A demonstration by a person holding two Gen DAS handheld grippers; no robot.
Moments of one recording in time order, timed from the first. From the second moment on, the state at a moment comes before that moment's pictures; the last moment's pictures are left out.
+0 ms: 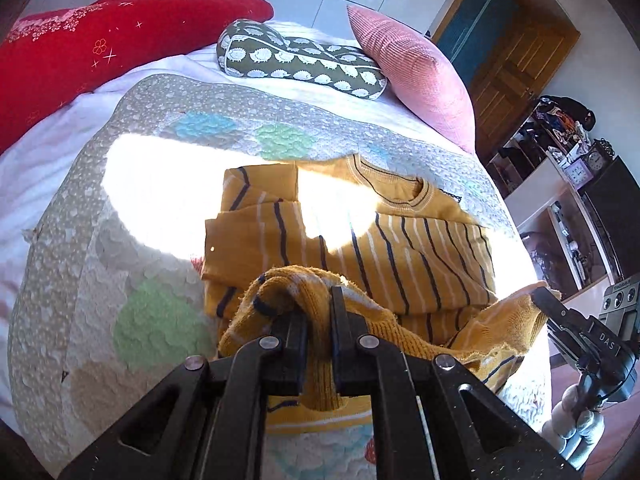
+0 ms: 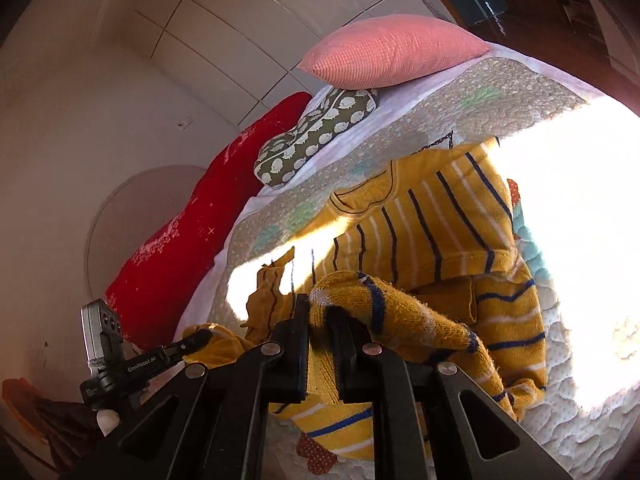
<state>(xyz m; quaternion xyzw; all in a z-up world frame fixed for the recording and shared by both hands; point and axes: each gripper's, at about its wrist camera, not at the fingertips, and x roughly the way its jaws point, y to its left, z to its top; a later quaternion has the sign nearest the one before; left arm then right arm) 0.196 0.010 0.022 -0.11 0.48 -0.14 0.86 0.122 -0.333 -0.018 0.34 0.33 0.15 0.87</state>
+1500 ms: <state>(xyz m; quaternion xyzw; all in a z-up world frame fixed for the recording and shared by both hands) 0.342 0.079 0.022 -0.24 0.47 -0.12 0.84 0.281 -0.297 -0.064 0.00 0.45 0.03 0.90</state>
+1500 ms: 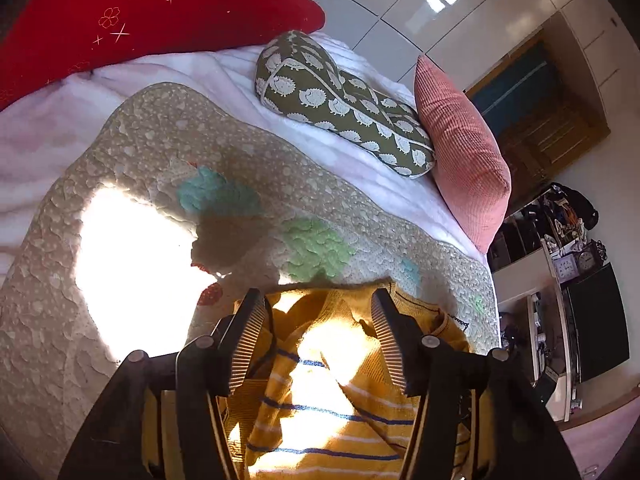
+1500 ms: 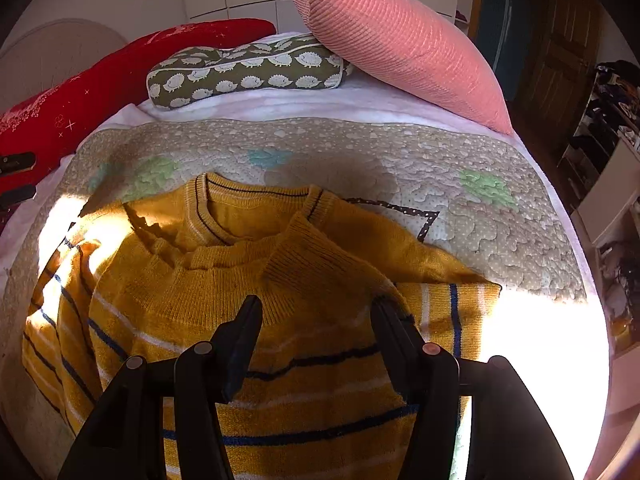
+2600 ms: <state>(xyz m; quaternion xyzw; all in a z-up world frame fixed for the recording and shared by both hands) 0.211 0.042 -0.069 -0.02 0.53 -0.10 0.84 0.140 -0.377 -0.082 0.20 0.45 0.02 0.87</state>
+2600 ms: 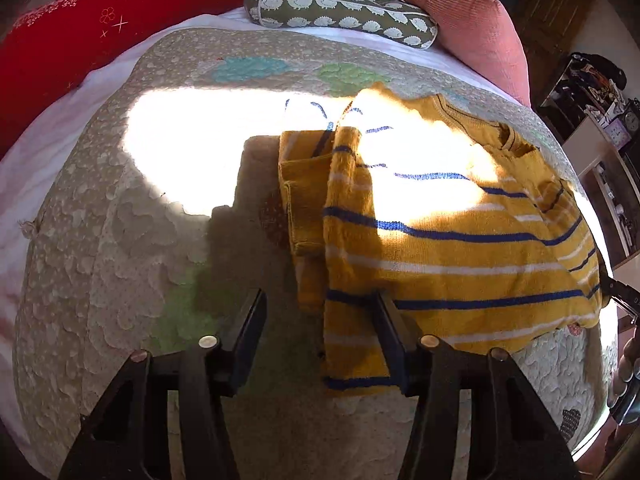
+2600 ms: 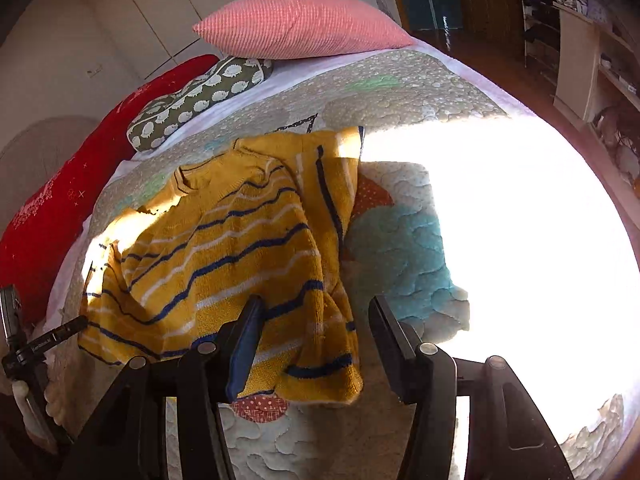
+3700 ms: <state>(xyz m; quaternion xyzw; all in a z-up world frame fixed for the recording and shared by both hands) 0.062 0.035 -0.017 0.00 0.46 -0.01 0.89 0.036 -0.380 -0.114 0.39 0.40 0.08 0.82</state>
